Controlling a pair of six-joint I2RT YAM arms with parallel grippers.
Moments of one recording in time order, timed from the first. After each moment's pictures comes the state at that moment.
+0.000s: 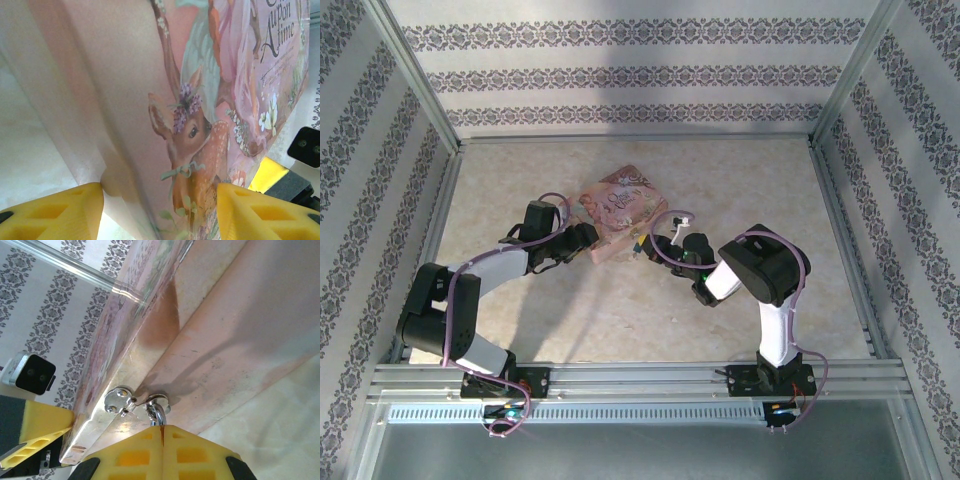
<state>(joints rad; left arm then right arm) -0.24 1.51 0.72 -0.02 0.47 -0.82 0.57 1.99 0.55 1.23 -0.28 1.03</state>
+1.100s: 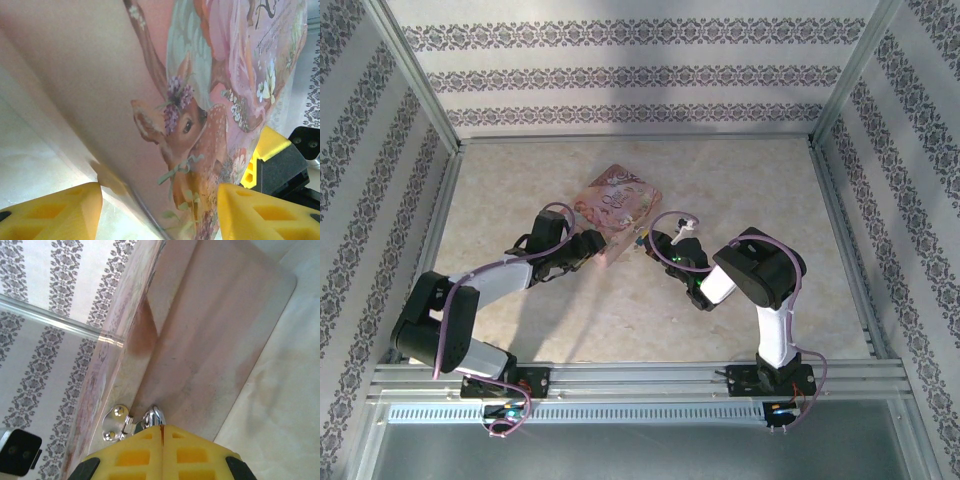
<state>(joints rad) -0.34 1.45 0.64 0.06 0.39 -0.96 0.65 1.99 0.55 1.25 0.01 1.13</state>
